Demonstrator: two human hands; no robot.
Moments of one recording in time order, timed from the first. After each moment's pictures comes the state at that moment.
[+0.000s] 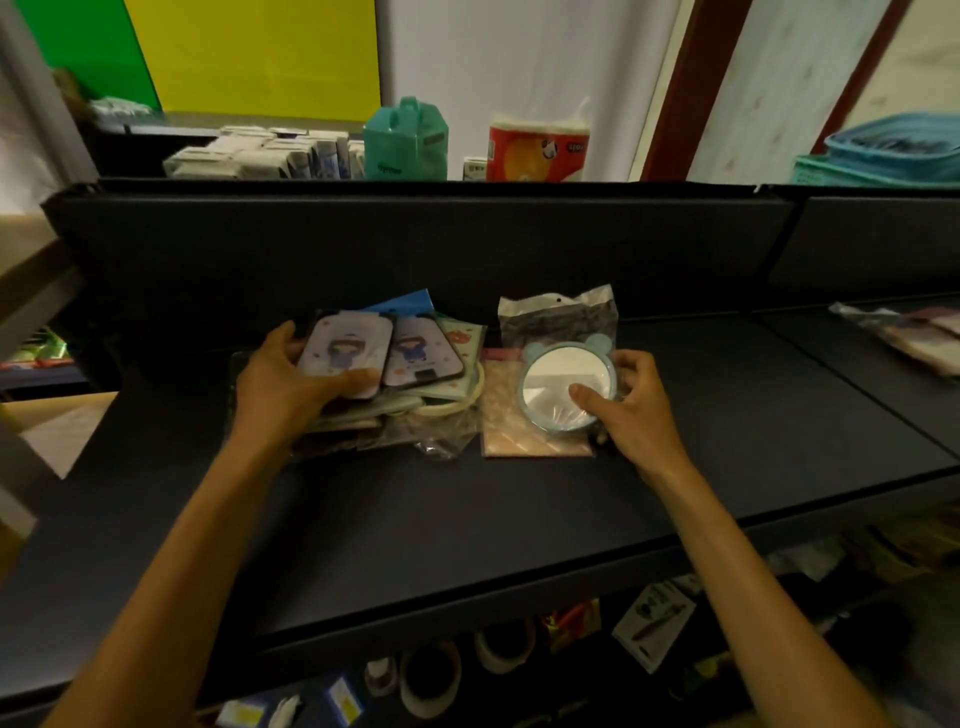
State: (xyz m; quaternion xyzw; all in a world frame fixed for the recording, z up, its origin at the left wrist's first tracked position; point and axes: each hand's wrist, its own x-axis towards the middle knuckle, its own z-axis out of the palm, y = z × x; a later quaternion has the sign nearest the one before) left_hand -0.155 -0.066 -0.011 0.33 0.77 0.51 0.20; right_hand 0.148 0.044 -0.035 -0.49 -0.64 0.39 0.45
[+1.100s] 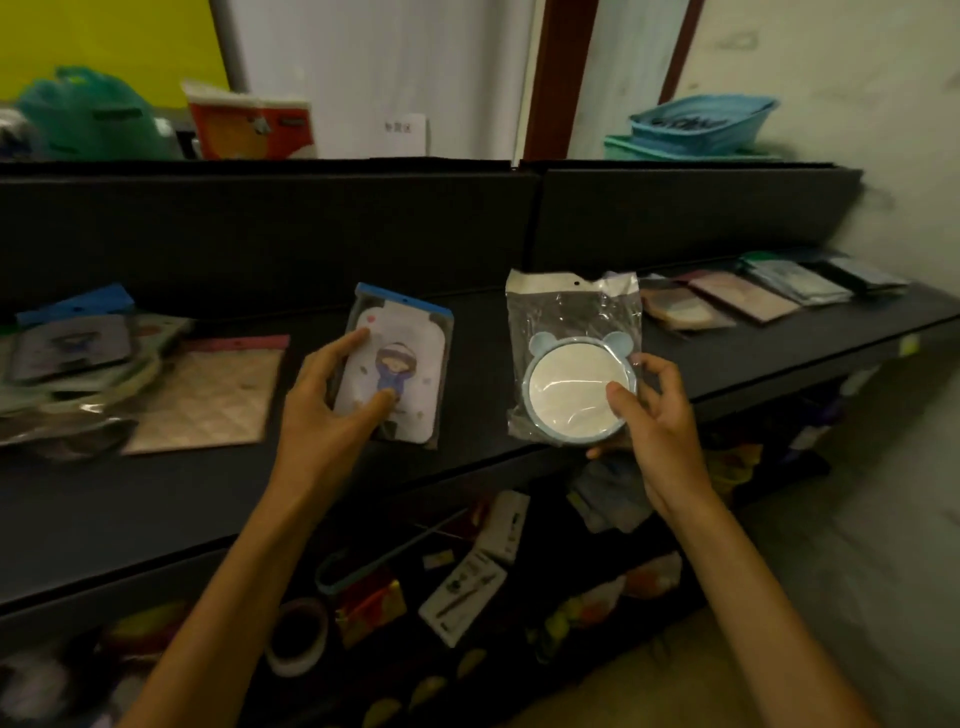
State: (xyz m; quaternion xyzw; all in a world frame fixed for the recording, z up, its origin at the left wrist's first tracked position) left_hand 0.189 -0.003 -0.025 0.51 0.56 0.62 0.23; right_hand 0.468 0.054 -0.019 -0.47 -0.51 0.45 0.56
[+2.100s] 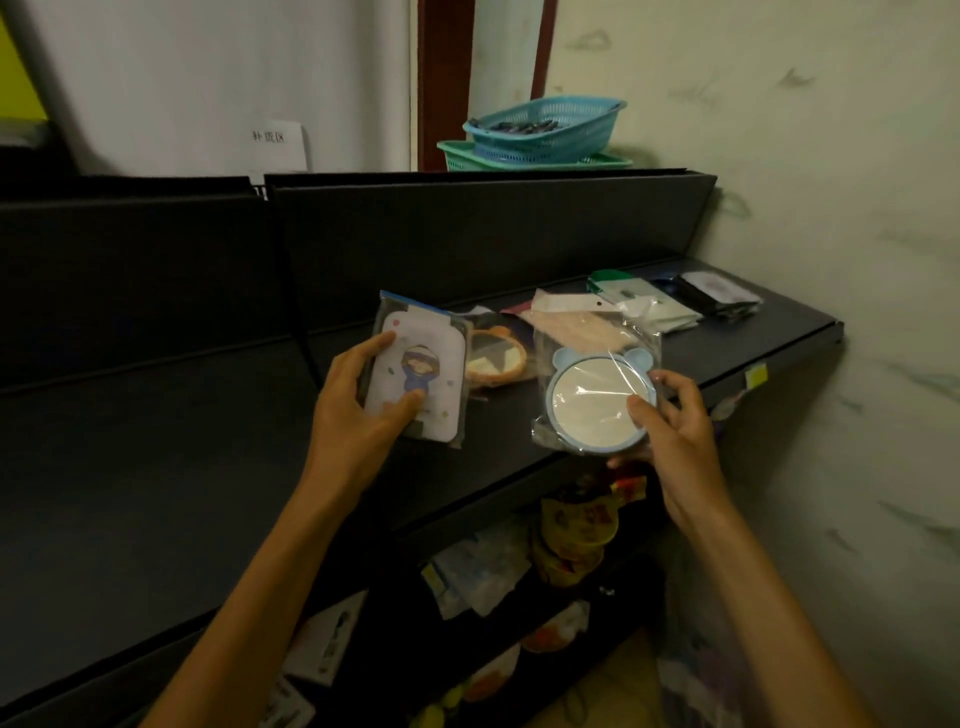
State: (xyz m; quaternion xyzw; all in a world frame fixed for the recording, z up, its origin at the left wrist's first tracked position) left_hand 0.466 0.223 -0.025 0.55 0.51 0.59 0.30; right_hand 0.753 0.232 -0.024 -0.54 -0.46 0.40 0.58
